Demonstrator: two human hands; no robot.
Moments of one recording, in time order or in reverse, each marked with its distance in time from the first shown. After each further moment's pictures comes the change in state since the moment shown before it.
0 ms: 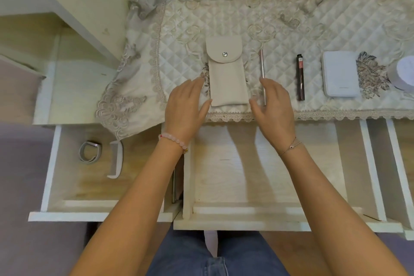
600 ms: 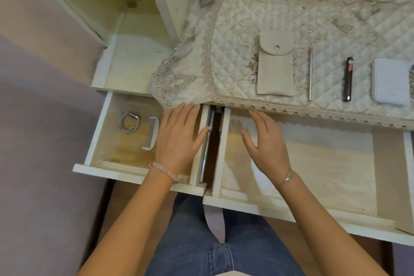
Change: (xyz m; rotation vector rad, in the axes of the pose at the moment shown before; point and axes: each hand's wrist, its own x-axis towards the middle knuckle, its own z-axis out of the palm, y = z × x) left_hand -0.137 -0.054 -0.058 0.257 -0.022 -0.144; right_hand -0.098 -0.082 0.042 -0.010 -0.236 -0.142
